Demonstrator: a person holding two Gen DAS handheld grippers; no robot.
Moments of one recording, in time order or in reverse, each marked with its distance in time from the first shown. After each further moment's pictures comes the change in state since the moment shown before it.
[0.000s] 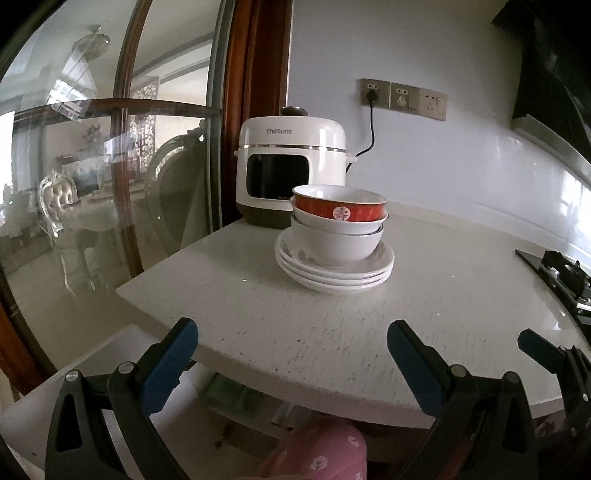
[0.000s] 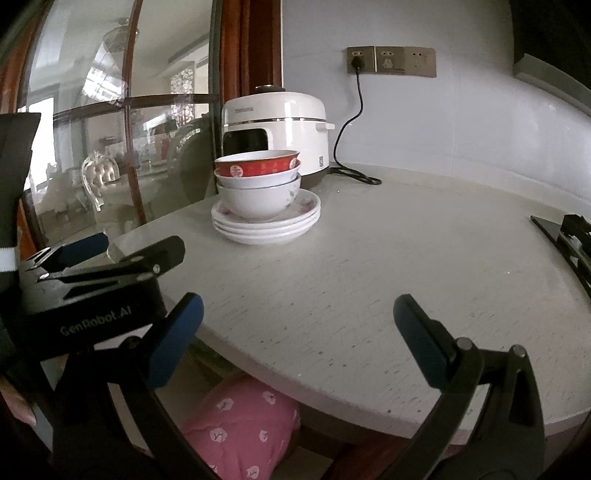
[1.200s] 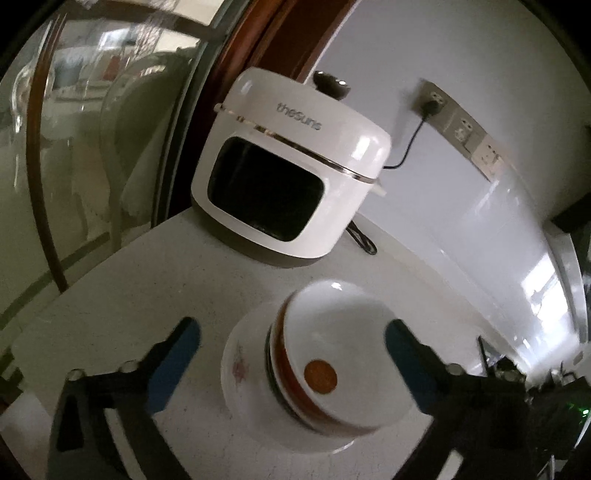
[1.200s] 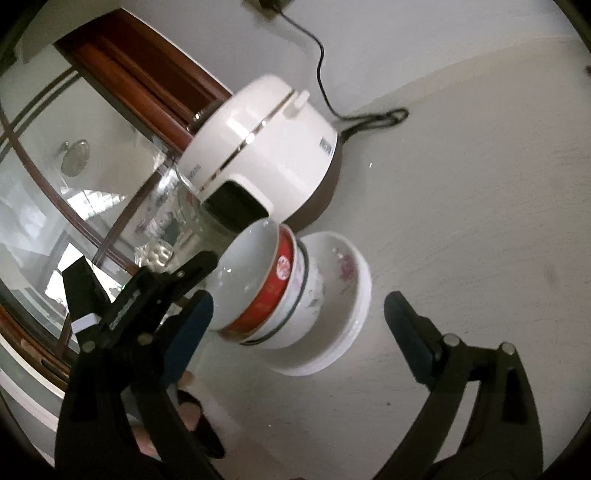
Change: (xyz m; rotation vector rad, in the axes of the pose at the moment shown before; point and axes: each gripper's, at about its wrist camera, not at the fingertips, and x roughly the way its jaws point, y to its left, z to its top) left arm 0.143 0.035 0.133 -0.326 0.237 -0.225; right arm 0.112 -0.078 0.106 0.599 0.174 0.312
